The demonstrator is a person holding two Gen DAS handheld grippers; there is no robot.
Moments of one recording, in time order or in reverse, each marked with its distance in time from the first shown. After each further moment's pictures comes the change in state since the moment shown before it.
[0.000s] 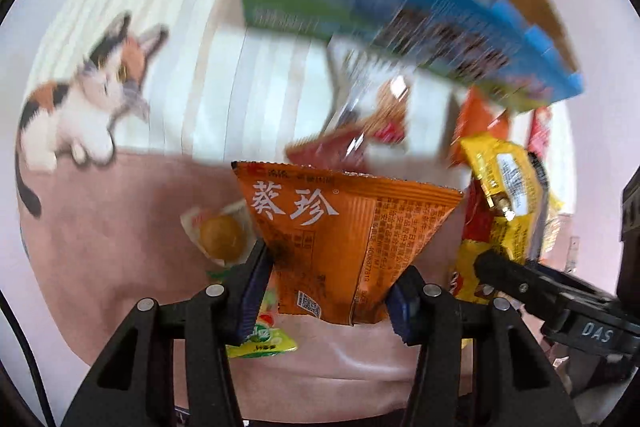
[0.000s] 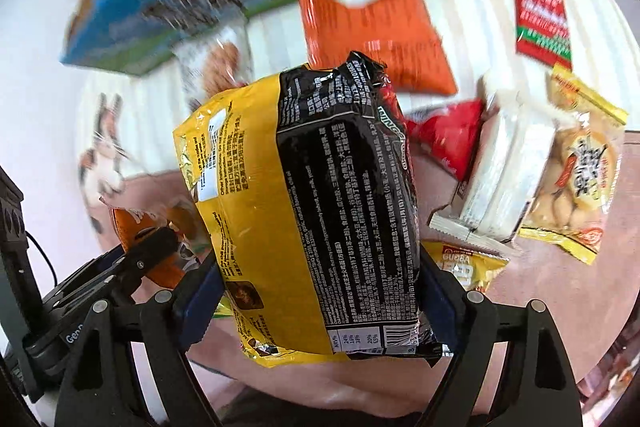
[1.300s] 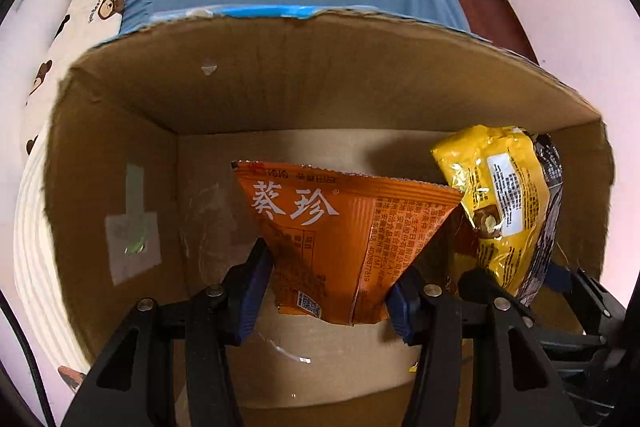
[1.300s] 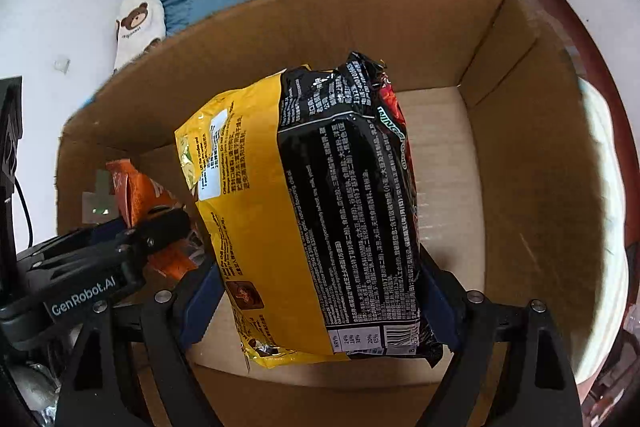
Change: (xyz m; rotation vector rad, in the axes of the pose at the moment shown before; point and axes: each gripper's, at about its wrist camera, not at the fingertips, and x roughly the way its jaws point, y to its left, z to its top) left arm 0.074 -0.067 0.306 0.160 0.071 0.047; right arm -0.054 0.001 0.368 0.048 -0.220 -0.127
